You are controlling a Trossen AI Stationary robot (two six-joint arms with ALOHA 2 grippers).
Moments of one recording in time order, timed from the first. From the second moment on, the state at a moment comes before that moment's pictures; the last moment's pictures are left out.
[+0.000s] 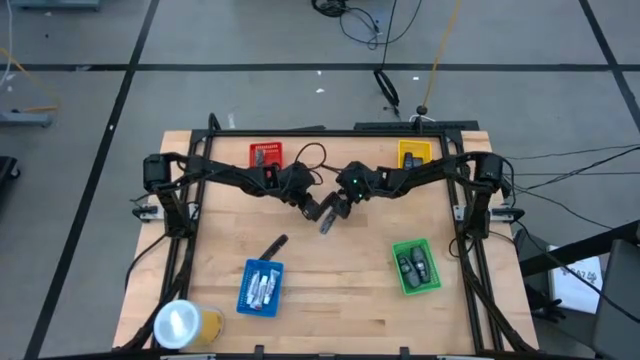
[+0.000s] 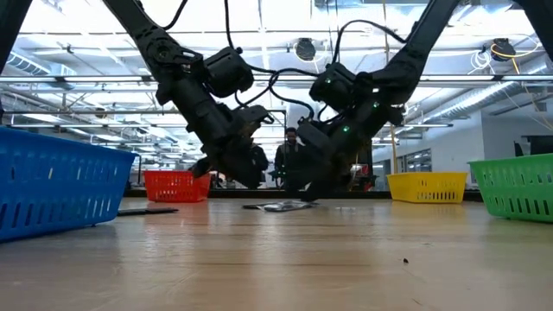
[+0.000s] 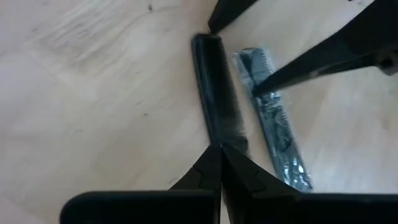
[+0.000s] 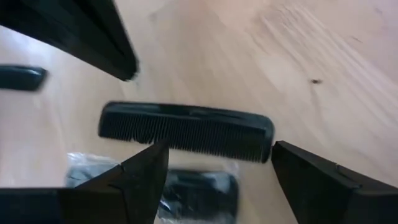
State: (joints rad) left arm 0.27 1.78 0.92 -0.02 0.15 -0.52; right arm -0.29 1.87 0.88 0.21 -0.17 0.37
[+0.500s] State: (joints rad) left arm 0.24 1.93 0.93 0.06 0.30 -0.55; right arm -0.26 1.92 0.88 0.30 -0.24 0.37
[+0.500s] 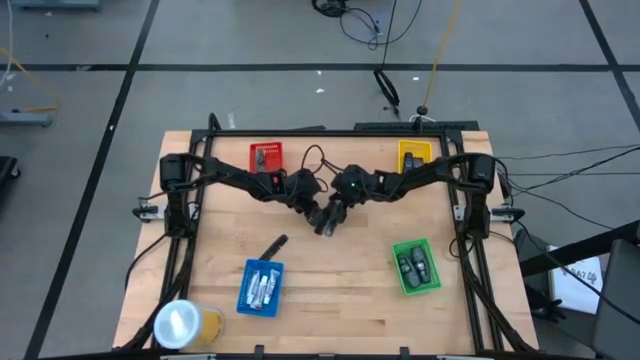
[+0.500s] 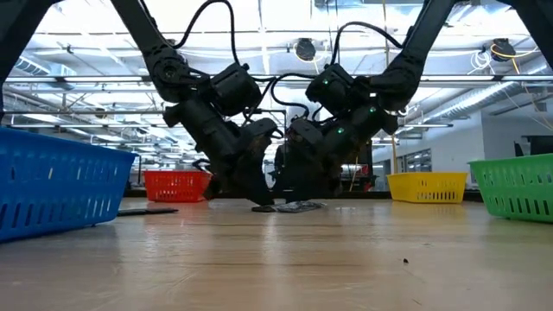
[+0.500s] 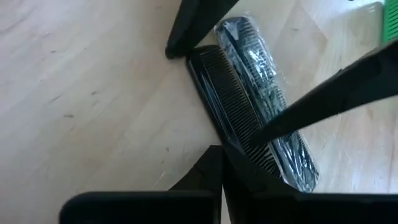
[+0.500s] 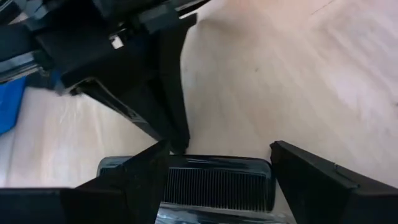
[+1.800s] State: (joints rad) left arm 0.21 1.94 0.92 0.12 0.49 -0.60; right arm -0.05 1.96 1.01 0.11 0.03 -0.34
